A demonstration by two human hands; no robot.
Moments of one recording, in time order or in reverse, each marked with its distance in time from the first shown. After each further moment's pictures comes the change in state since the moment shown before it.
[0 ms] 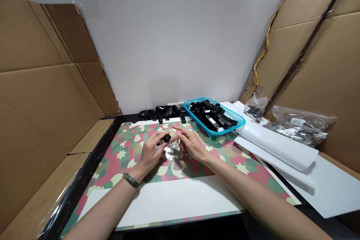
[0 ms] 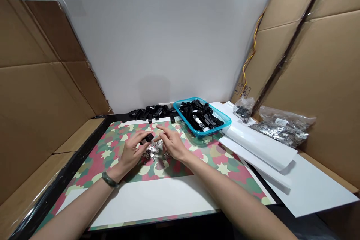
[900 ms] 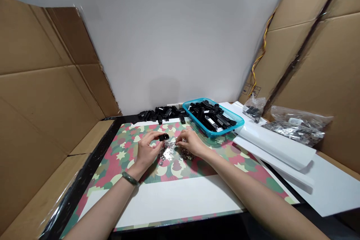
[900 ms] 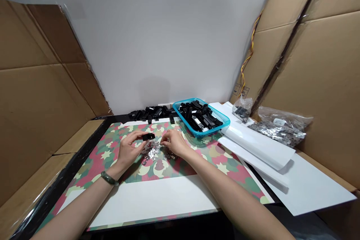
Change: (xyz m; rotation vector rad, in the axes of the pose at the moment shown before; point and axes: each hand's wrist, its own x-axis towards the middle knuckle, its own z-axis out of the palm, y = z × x) left_hand 0.005 0.001 -0.004 0.020 0.137 -0.127; right_hand 0.014 0.016 -0.017 -0.580 -0.027 -0.048
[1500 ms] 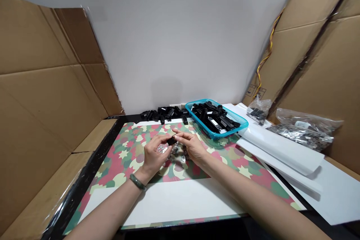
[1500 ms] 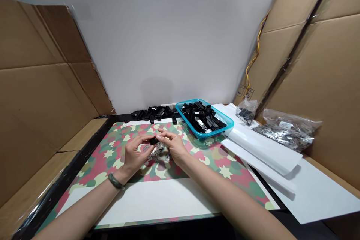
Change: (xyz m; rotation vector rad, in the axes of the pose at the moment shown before) left_hand -0.012 0.014 0.014 -0.008 0.074 0.088; right_hand -0.010 -0.029 0.022 1.079 0.130 0.264
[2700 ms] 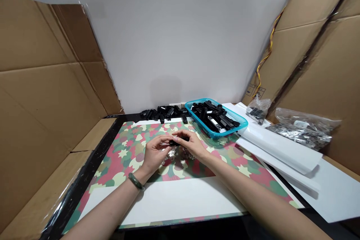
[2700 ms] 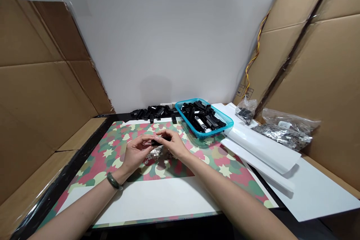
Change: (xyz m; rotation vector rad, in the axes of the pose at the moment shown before) left_hand -0.002 0.001 0.005 -0.430 -0.085 -0.301; right_hand -0.001 -0.011 -0.008 -0.434 -0.149 -0.204
